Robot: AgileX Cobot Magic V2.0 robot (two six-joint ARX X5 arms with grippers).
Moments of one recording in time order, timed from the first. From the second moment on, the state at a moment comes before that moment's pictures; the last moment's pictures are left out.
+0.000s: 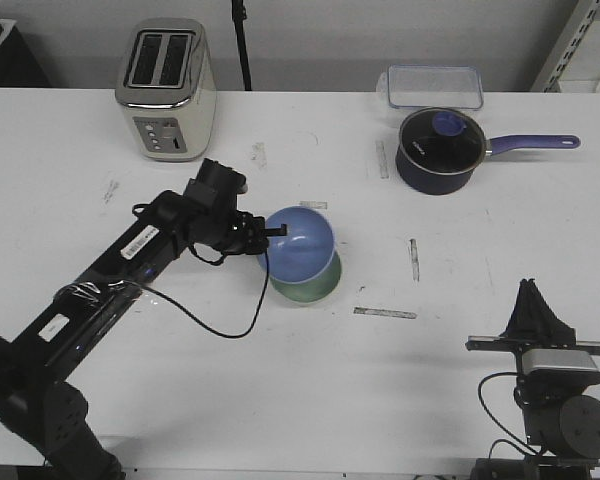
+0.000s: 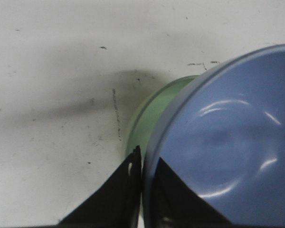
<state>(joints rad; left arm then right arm) -0.48 1.76 1.63 -0.76 0.23 -0.45 -0.04 0.27 0.41 -0.01 -0.02 0.01</state>
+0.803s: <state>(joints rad) -0.55 1.86 1.63 -0.74 0.20 -0.46 -0.04 0.27 0.41 -0.01 -0.02 0.01</state>
